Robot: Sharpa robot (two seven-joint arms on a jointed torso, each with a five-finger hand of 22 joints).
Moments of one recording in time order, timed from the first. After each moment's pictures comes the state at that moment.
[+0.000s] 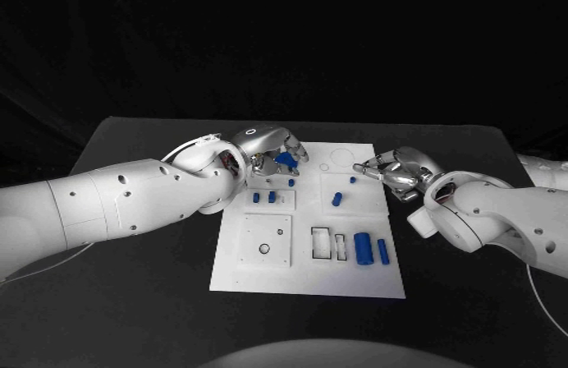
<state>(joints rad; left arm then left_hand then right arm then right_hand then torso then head) 1.33 -0.57 -0.22 1.34 -1.36 -0.43 0.13 1.68 -0.03 -0.01 0.29 0.05 1.03 0.05 0.07 0.24 1.10 0.10 0.07 0.10 1.47 0.04 1.57 1.31 0.02 1.47 0.14 1.57 1.31 1.25 -1.02 -0.20 1.68 -0.67 -0.51 -0.06 1.14 0.03 0.04 0.21 0.35 0.79 0.20 0.18 0.24 1.47 0.13 1.57 1.31 1.47 0.06 1.57 1.31 0.01 1.47 0.17 1.57 1.31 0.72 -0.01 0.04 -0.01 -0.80</state>
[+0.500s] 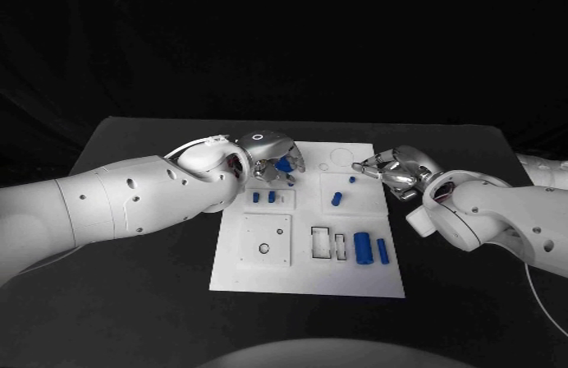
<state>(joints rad) 1.32 -0.54 -0.22 1.31 -1.50 -0.33 0.08 1.69 -0.03 0.01 0.29 0.05 1.05 0.06 0.07 0.22 1.12 0.09 0.07 0.07 1.46 0.03 1.57 1.31 0.01 1.47 0.14 1.57 1.31 1.25 -1.02 -0.20 1.67 -0.67 -0.52 -0.06 1.14 0.03 0.04 0.21 0.35 0.79 0.20 0.18 0.24 1.47 0.13 1.57 1.31 1.47 0.06 1.57 1.31 0.01 1.47 0.17 1.57 1.31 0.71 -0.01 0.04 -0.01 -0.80</state>
